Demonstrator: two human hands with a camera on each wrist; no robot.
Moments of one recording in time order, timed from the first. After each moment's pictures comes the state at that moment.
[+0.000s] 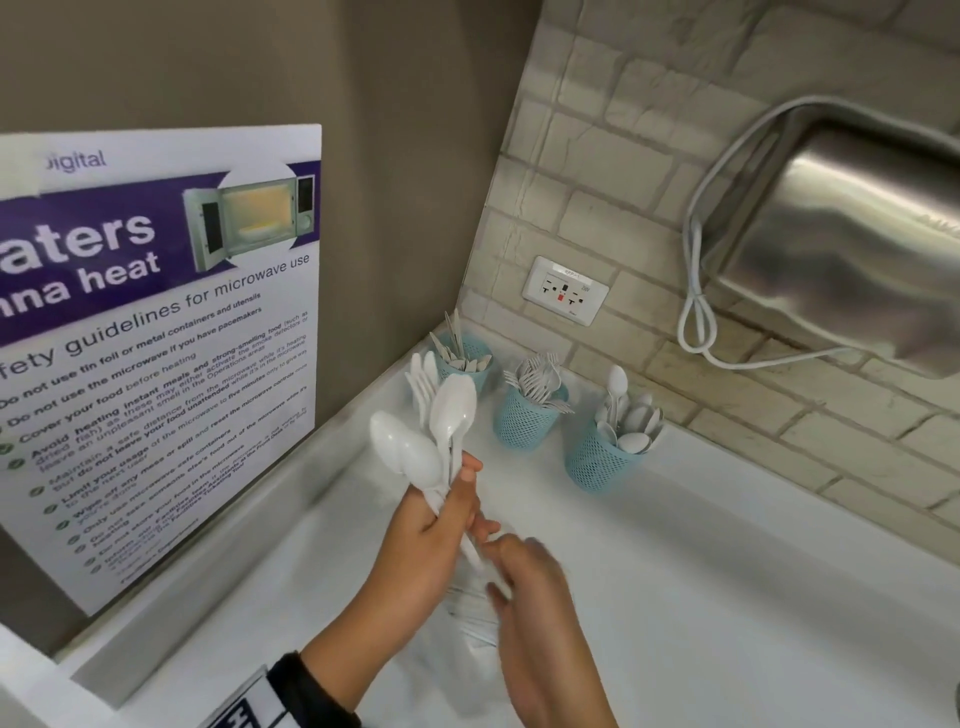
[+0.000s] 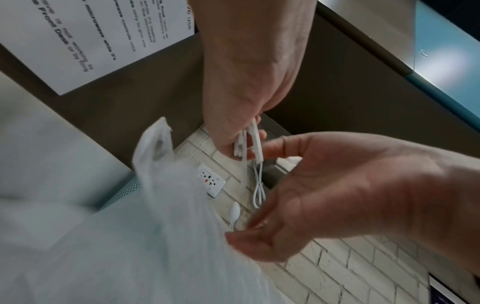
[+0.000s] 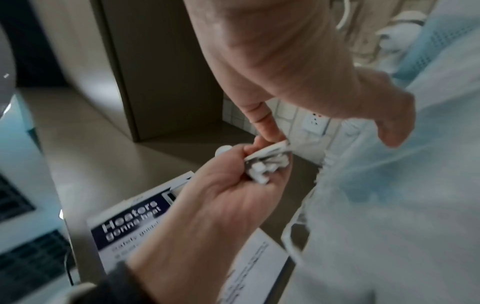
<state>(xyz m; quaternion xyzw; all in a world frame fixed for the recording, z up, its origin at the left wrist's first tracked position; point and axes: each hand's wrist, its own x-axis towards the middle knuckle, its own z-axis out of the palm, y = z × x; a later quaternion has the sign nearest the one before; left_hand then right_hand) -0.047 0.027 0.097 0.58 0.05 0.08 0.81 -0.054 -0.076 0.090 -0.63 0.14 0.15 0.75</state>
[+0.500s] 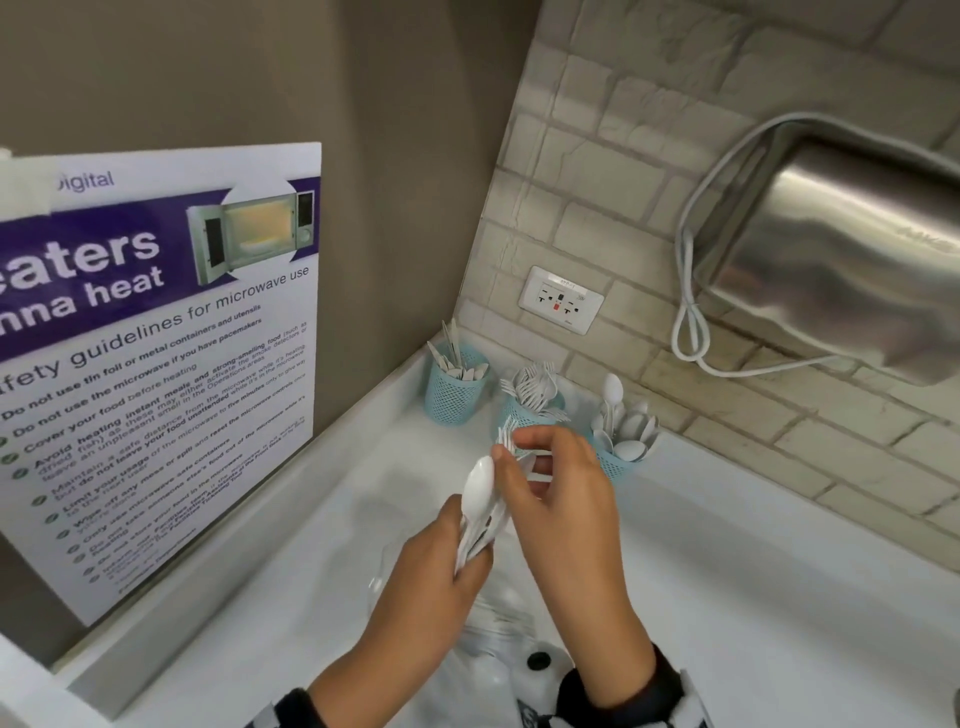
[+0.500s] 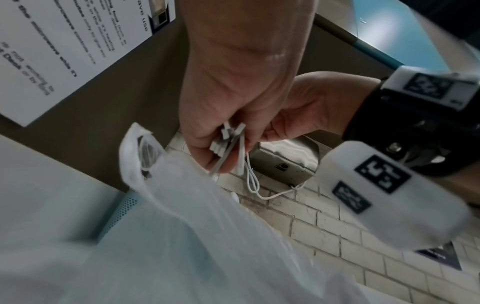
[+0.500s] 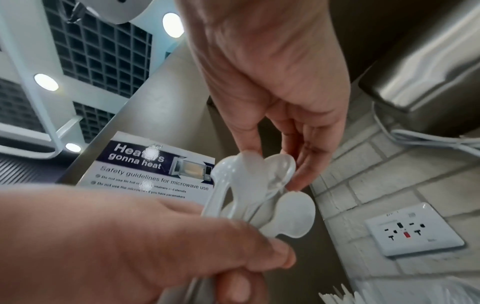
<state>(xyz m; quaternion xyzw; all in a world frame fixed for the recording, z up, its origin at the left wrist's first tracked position) -0.056 0.019 0.075 0.83 0.02 0.09 0.56 -0.015 -0.081 0.147 -0.89 -0.11 -0.16 0.42</state>
